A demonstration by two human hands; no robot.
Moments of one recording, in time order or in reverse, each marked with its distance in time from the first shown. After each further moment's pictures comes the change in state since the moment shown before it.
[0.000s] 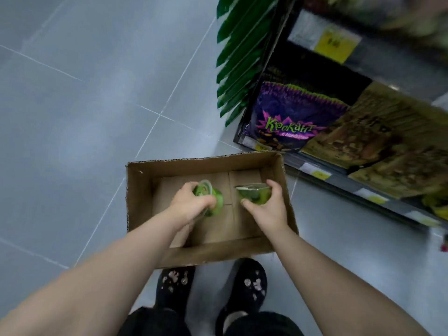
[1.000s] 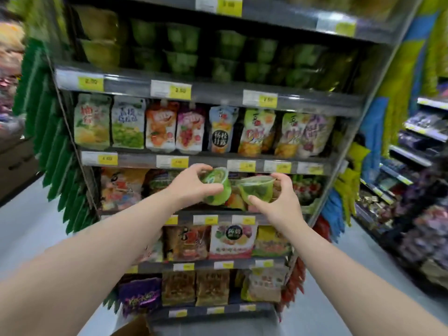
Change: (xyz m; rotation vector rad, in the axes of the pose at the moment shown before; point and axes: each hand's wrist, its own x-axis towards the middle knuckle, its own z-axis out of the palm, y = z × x) left_hand -0.669 0.493 0.059 0.321 -0.069 1.180; right_hand -0.441 -0.218 -0.675 0.179 0.686 -0.574
